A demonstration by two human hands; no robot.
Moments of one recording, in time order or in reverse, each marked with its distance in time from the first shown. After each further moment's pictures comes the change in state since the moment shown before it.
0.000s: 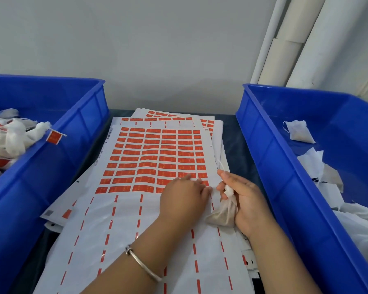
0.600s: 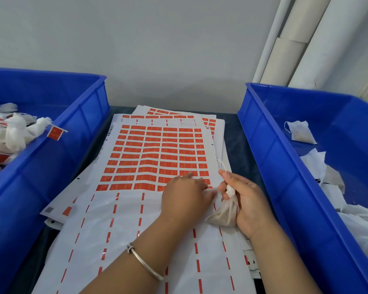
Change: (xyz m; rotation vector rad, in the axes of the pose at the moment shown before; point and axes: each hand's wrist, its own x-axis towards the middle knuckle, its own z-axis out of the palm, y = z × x) left_hand 0.000 -0.002 0.006 -0.054 0.053 -0.023; right_hand 0.002 0.003 -0.001 0.092 -0.036 0.042
